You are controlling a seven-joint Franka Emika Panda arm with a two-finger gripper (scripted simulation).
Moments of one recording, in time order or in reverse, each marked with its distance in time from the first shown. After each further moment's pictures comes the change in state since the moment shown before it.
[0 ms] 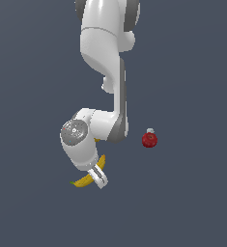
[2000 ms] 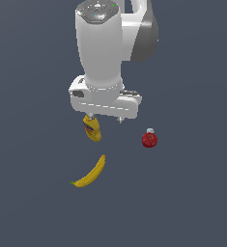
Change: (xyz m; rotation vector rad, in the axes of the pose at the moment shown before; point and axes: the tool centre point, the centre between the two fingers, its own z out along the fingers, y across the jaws) arm -0.122 0.028 -0.215 -0.020 -0.036 -0.664
